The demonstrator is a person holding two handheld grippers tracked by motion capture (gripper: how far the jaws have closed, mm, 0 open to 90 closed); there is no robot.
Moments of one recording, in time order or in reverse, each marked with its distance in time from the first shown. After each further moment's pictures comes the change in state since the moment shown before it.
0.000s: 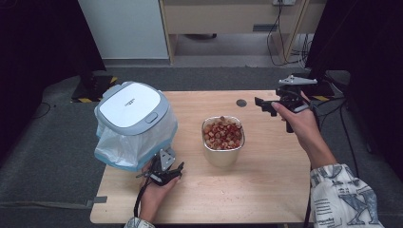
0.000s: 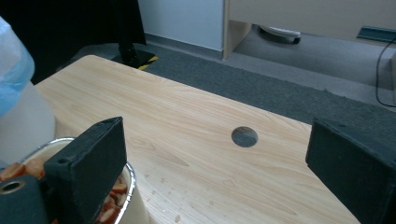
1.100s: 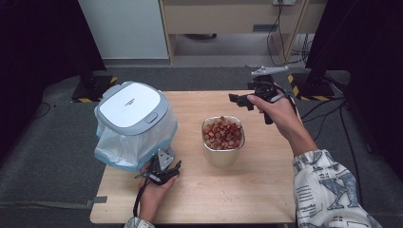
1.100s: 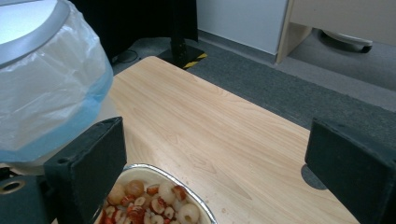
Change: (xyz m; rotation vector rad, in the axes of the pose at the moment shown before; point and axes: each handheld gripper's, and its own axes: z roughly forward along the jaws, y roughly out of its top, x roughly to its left) left arm 0.003 -0.001 -0.002 -0.001 0.038 -0.016; right arm 0.054 0.041 0.034 0.033 0.209 -0.066
